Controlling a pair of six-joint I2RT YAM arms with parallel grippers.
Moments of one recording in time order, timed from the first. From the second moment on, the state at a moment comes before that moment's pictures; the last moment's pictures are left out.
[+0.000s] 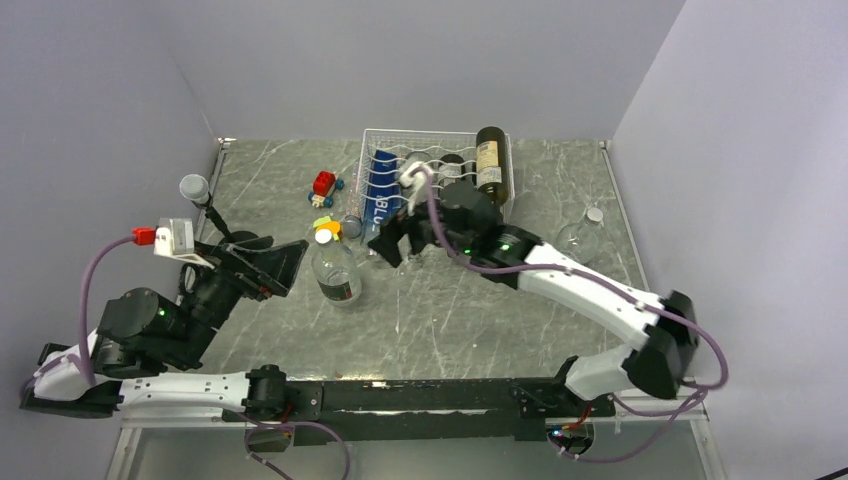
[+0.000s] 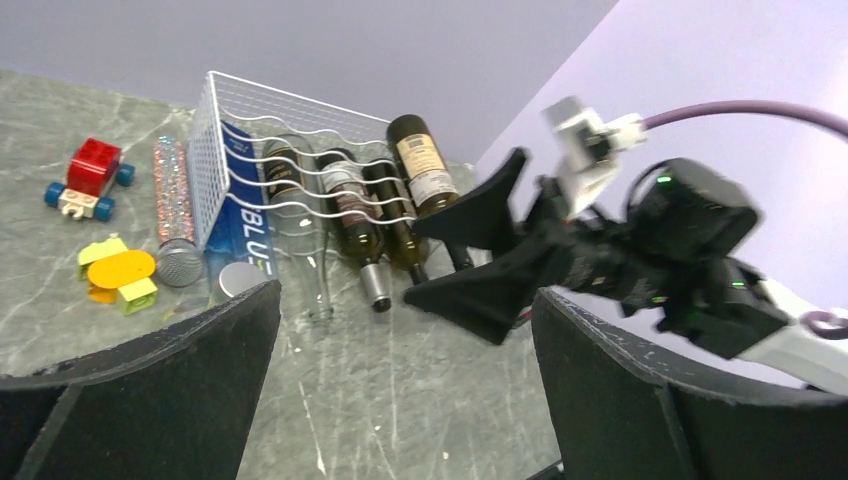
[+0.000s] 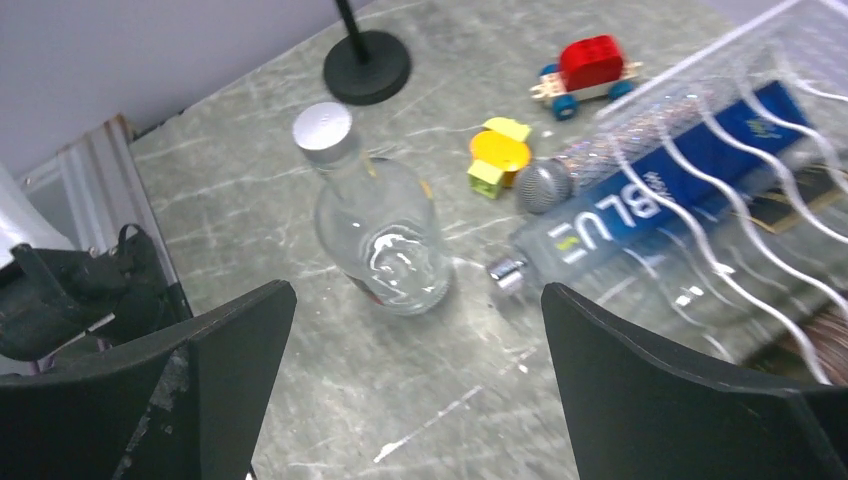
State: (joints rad) left arm -1.53 0.42 1.06 -0.49 -1.11 -0.46; right arm 0.87 1.32 1.19 -0.13 -0.13 0.11
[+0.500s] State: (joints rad) left arm -1.53 0.40 1.06 -0.56 -1.09 -0.49; right arm 1.09 1.82 1.52 -0.08 0.00 0.09
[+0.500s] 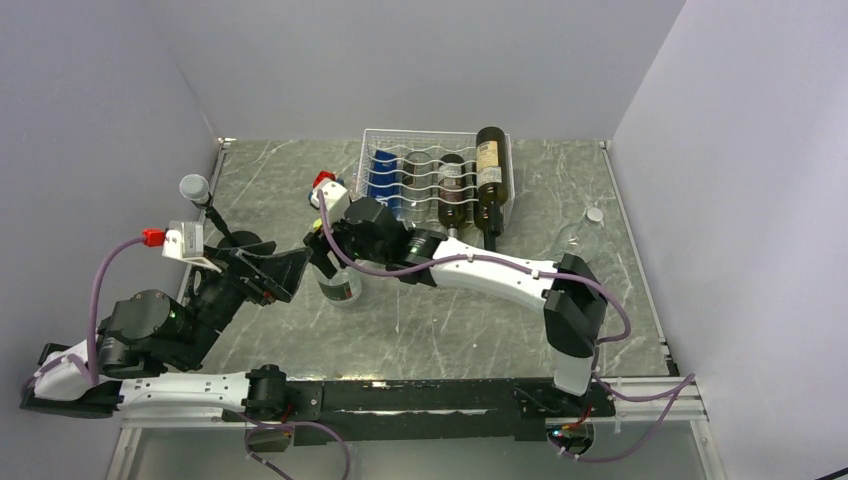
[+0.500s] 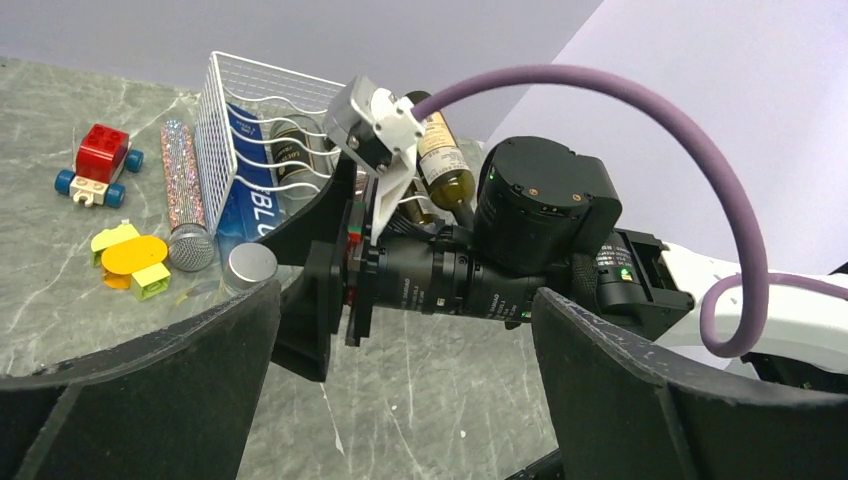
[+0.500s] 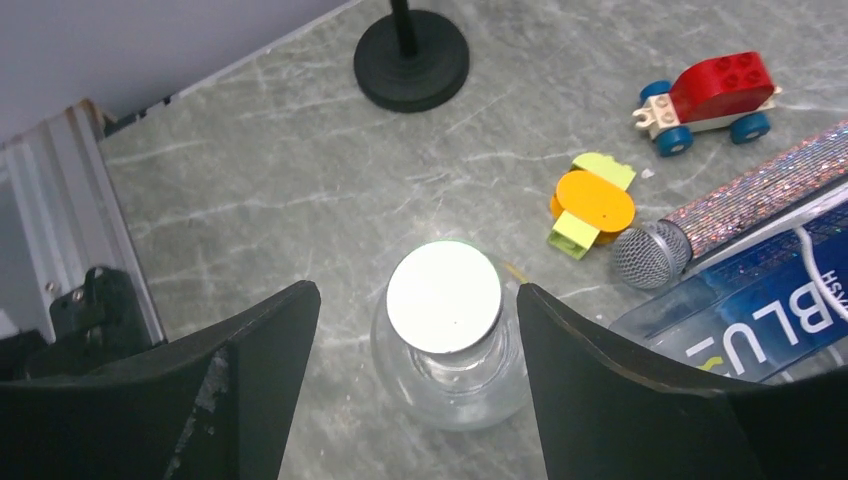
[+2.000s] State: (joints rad) left arm -1.53 0.66 0.83 -0.34 -0.87 -0.45; right arm 0.95 1.34 1.11 -0.36 0.05 0.29
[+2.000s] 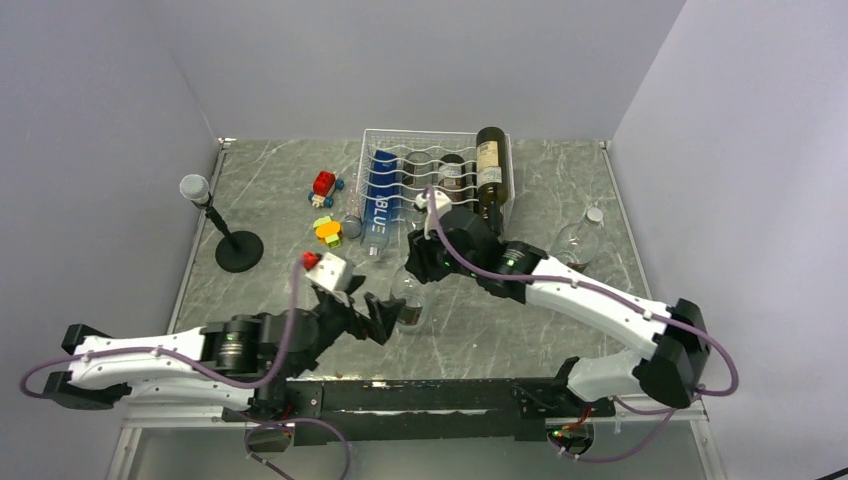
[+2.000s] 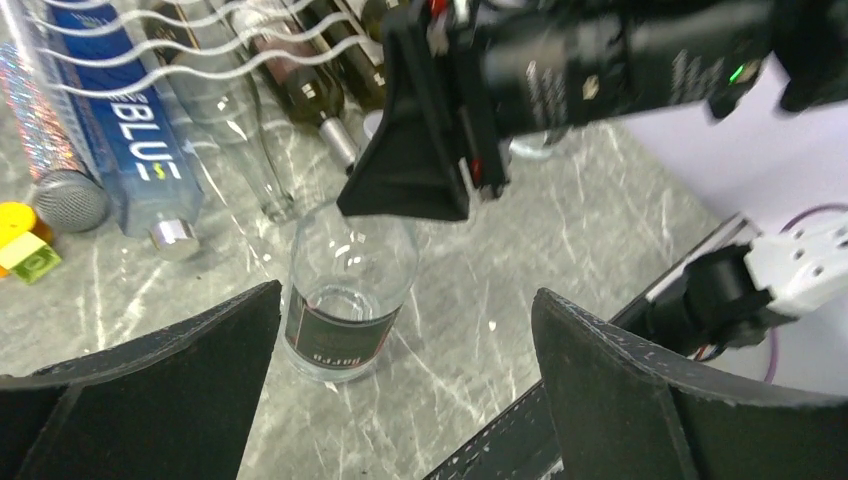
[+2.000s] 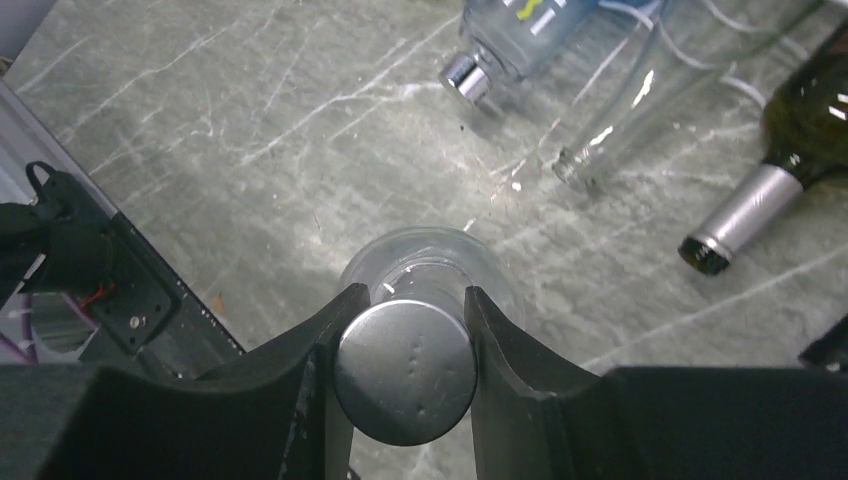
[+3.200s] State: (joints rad) left arm -1.46 1.09 0.42 0.03 -0.60 -0.80; right arm 0.90 0.74 0.70 -0.43 -0.12 0.39
